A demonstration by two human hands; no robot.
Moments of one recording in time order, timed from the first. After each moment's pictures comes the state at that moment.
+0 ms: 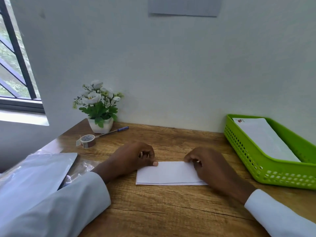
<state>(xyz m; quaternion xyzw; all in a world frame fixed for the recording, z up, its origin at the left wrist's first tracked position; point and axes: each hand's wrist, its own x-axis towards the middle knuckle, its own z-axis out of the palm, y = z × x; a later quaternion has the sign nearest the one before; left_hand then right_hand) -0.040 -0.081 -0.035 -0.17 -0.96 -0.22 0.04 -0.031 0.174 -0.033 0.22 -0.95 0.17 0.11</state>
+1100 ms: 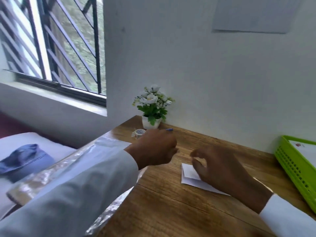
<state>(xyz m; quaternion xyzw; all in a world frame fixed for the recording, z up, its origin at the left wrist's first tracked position) 0.023 -0.126 0.009 -0.15 -0.97 0.01 0.19 0.008 0.075 0.007 0.33 -0.93 0.09 0.15</state>
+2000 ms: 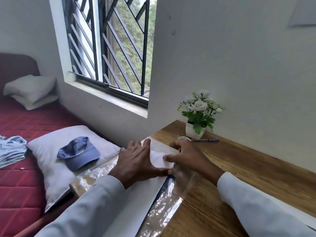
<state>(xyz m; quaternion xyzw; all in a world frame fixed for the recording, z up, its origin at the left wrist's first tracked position) 0.092 -0.248 -0.039 0.25 -0.96 -0.06 0.08 -0.030 -0.117 -0.020 0.40 -0.86 0.30 -0.07</state>
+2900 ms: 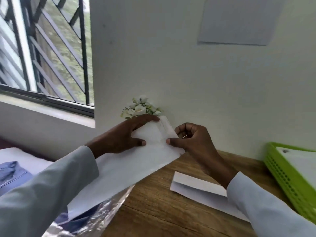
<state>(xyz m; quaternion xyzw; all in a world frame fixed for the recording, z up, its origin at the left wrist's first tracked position) 0.004 -0.199 0.038 -0.20 -0.90 -0.35 0.16 -0.042 0.036 0.039 0.27 -0.77 0.58 0.05</state>
